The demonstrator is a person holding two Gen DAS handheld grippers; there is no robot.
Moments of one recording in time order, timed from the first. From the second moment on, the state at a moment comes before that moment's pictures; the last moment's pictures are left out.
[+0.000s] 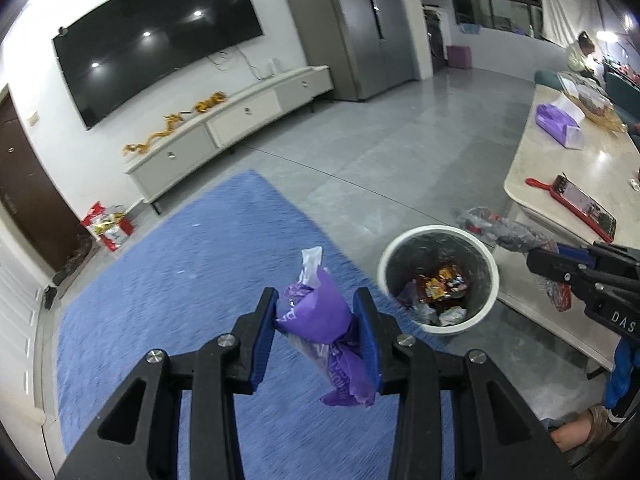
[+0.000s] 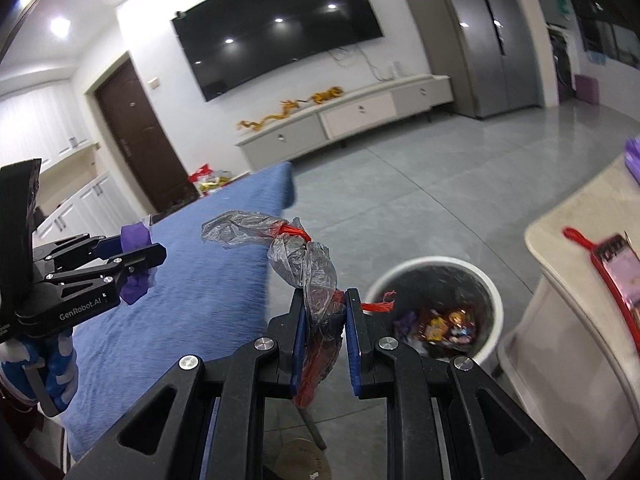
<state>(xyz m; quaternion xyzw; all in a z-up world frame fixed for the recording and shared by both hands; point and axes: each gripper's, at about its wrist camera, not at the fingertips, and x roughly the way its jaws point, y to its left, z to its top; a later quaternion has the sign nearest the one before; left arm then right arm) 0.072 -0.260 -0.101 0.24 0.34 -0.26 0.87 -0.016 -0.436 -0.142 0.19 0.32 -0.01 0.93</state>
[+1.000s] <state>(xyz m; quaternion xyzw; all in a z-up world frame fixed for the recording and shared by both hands) 0.186 -0.408 -0.174 0.15 0.45 -0.39 0.79 0.085 -0.518 -0.276 0.21 0.45 -0.15 0.86</state>
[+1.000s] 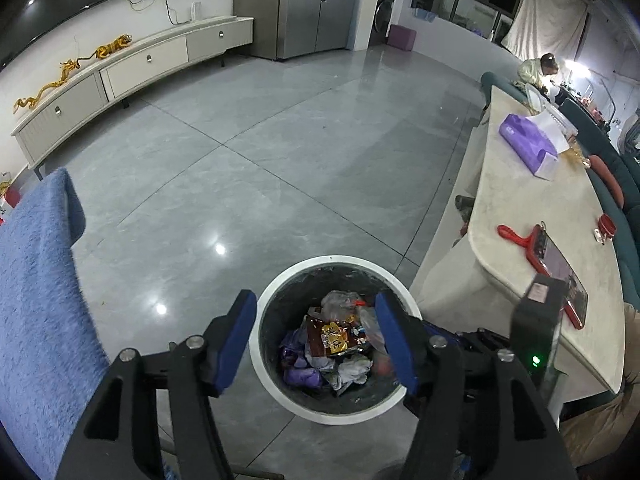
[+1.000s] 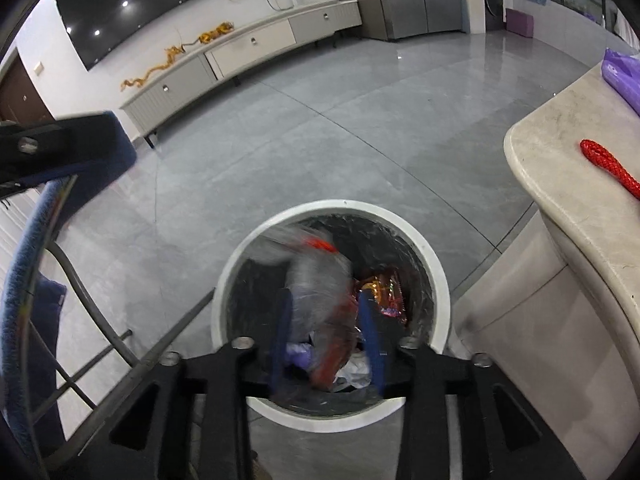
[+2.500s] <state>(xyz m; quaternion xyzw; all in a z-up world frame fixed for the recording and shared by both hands) 0.052 -0.016 -0.003 0.04 0.23 -0.11 0.97 0.005 -0.240 -0.013 0.00 0.27 0.00 0.96</state>
